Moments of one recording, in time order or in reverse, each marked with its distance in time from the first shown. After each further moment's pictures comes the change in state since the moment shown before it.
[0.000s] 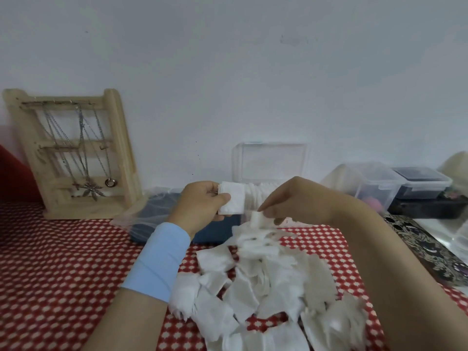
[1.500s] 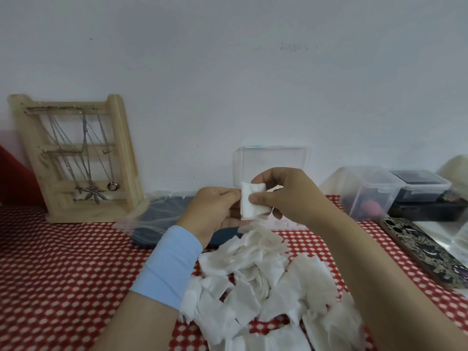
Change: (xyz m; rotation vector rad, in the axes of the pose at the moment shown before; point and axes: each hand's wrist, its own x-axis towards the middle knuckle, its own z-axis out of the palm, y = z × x) left_hand -0.015 0.018 0.016 -0.330 -0.151 -0.109; right_hand 0.009 -0.016 0.020 0.386 0.350 -0.047
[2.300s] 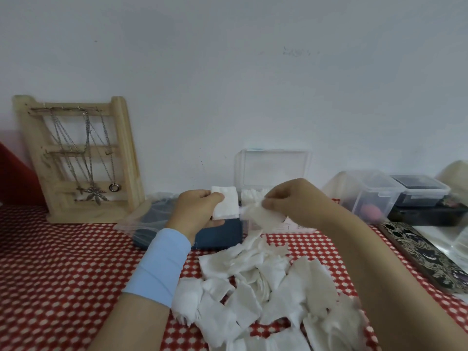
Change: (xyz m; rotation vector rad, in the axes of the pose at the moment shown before) left_hand 0.011 -0.007 -0.027 0.080 0.238 0.020; right_hand 0.004 0.007 -0.011 -0.299 -0.076 0.066
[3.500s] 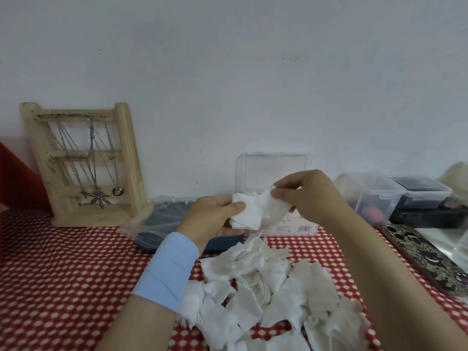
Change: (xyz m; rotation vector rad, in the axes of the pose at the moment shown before) left_hand -0.009 0.001 0.012 -0.052 -0.217 -0.073; right_hand -0.002 -0.002 -0.012 0.156 0.231 0.000
